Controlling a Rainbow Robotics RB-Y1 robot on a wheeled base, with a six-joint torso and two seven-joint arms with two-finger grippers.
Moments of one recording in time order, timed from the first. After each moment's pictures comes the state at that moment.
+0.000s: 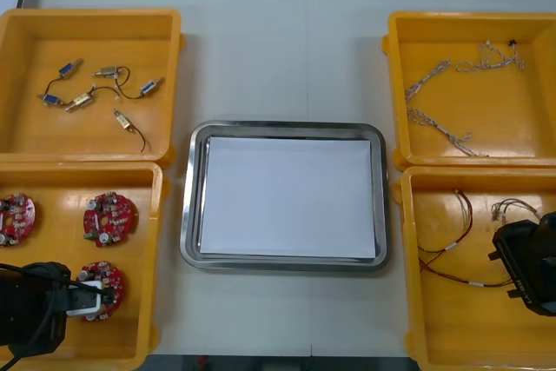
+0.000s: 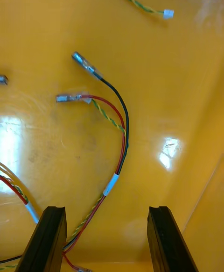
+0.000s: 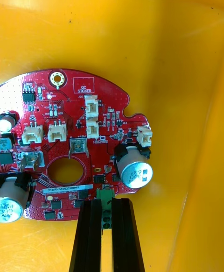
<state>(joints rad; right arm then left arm) 0.07 -0.55 -0.13 -2.19 -0.57 1.86 0.04 0.38 0.85 0.00 -2.13 0.85 1.25 -2.71</state>
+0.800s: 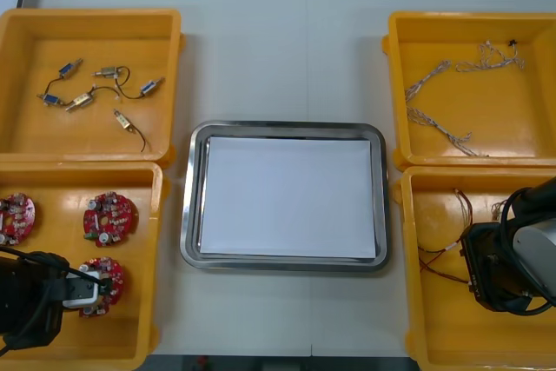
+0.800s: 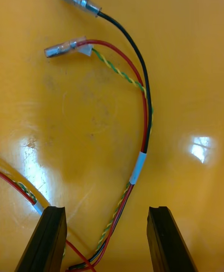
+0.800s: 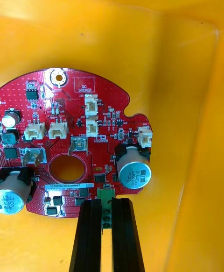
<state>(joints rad) 0.08 -0.50 0.04 -2.19 -0.40 1.73 -0.23 0.32 0.85 0.04 -2.14 0.91 1.37 -2.71</state>
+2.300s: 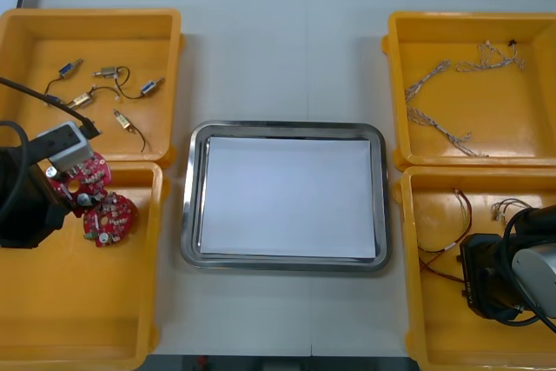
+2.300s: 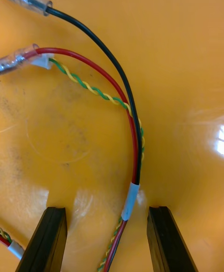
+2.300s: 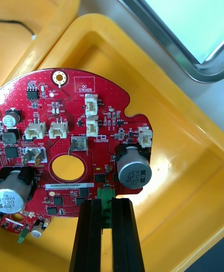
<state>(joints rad) 0.17 -0.47 0.02 -2.13 -0.38 1.54 -0.23 -0.12 0.88 0.17 -2.41 1.02 1.85 -1.79</state>
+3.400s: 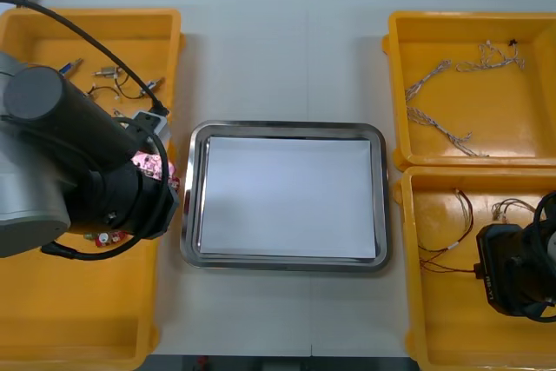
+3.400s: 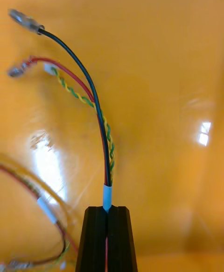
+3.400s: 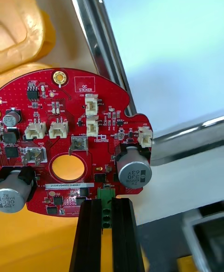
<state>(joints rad) 0.13 -0.47 -0.08 -2.26 -0.48 1.75 -0.21 -0.55 0.88 -0.47 -2.46 0.84 1.91 -0.70</state>
